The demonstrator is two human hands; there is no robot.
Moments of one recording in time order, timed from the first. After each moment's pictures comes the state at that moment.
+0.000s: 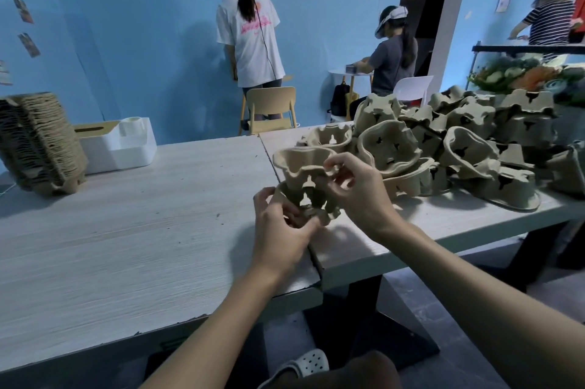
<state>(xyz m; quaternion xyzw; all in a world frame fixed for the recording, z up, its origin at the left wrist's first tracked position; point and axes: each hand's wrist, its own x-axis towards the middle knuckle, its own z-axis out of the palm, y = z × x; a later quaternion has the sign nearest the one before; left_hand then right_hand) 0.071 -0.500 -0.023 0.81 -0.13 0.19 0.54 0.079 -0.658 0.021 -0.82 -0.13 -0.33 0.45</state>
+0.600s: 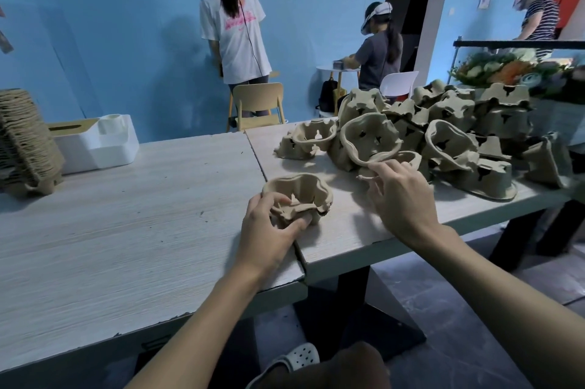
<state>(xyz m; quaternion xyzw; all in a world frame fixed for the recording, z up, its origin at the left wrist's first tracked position) 0.072 -0.498 -0.033 0.82 -0.15 0.15 0.53 0.068 -0.740 -0.005 -0.92 0.00 -0.39 0.06</state>
